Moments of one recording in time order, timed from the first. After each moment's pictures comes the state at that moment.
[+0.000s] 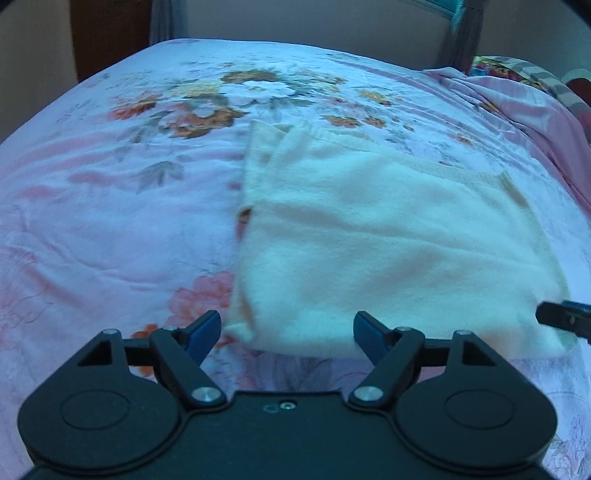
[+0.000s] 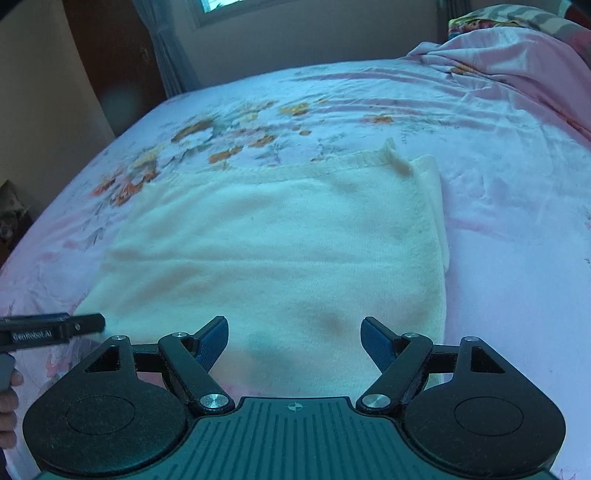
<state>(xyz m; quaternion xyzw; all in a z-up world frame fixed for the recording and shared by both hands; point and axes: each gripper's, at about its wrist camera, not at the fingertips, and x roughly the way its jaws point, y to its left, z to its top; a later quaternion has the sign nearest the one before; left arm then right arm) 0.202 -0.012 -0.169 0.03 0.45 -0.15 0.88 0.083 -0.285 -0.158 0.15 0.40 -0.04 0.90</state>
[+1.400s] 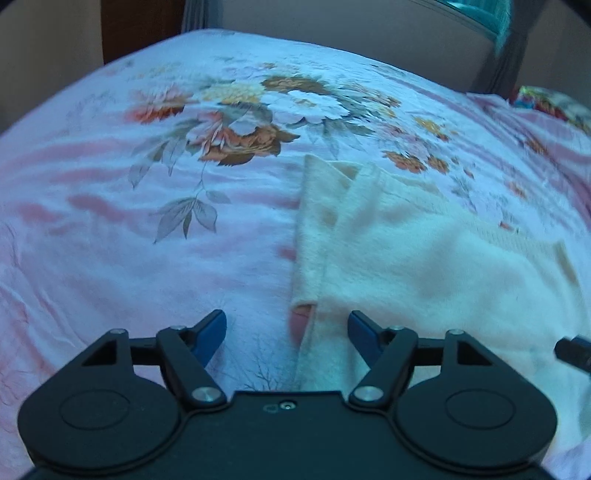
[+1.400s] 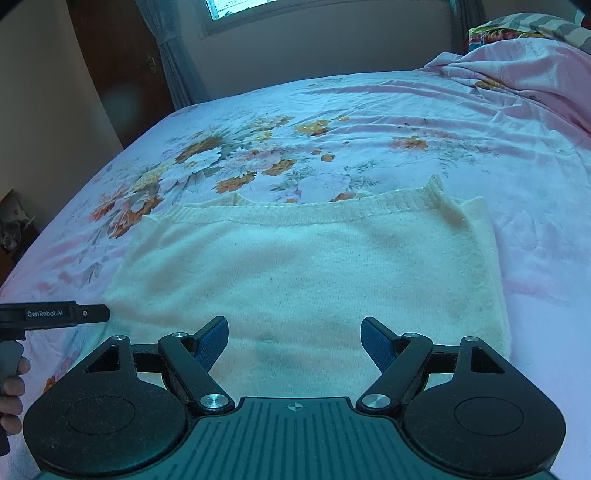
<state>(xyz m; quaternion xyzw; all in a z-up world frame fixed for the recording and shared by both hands) 0.296 0.004 -0.181 -0.02 0.46 -0.12 0.88 0.155 -0.288 -0.164 0.16 0.37 -0.02 0.91</state>
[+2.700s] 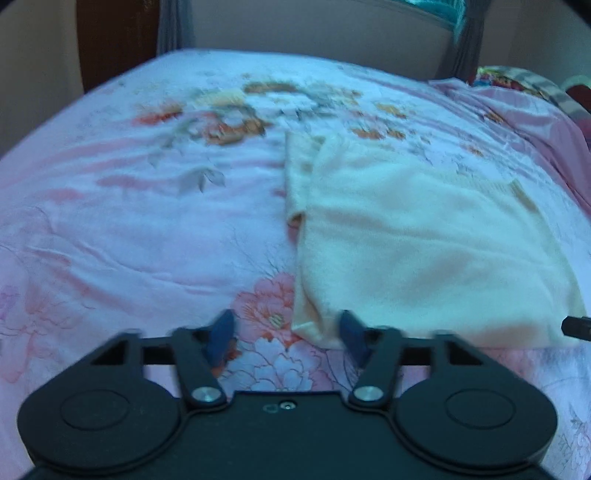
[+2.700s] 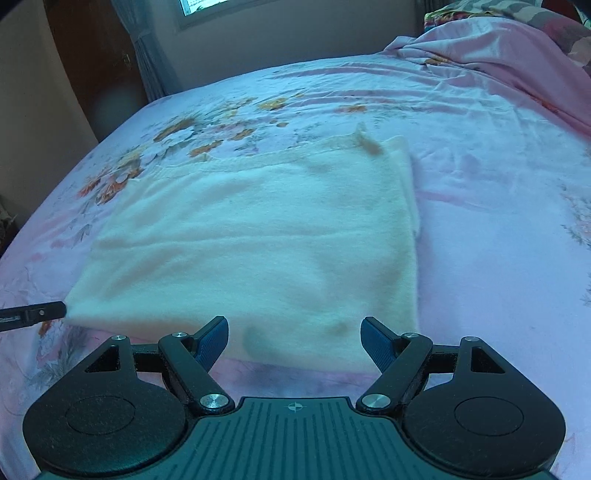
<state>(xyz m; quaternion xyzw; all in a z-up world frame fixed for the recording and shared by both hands) 0.206 0.025 -0.176 0.03 0.44 -0.17 0.88 0.052 -0.290 -0.167 0.17 0.39 -0.07 0.90</state>
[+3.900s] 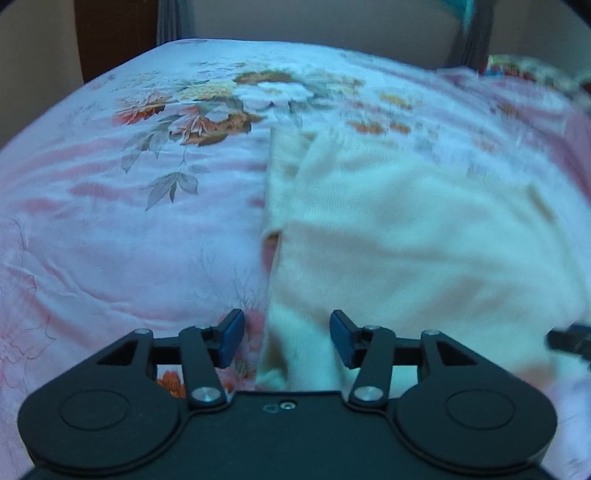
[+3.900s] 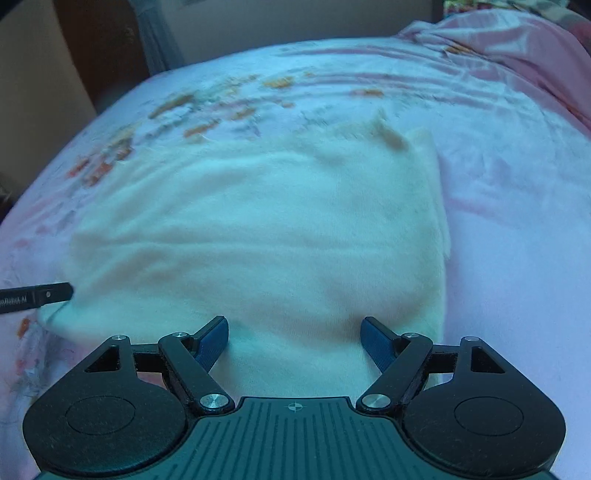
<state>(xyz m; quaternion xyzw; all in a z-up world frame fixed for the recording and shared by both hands) 0.239 -0.004 -0.176 0.02 0.44 -0.15 0.88 0.104 -0.297 -0.180 0.15 0.42 -0.05 0.89</state>
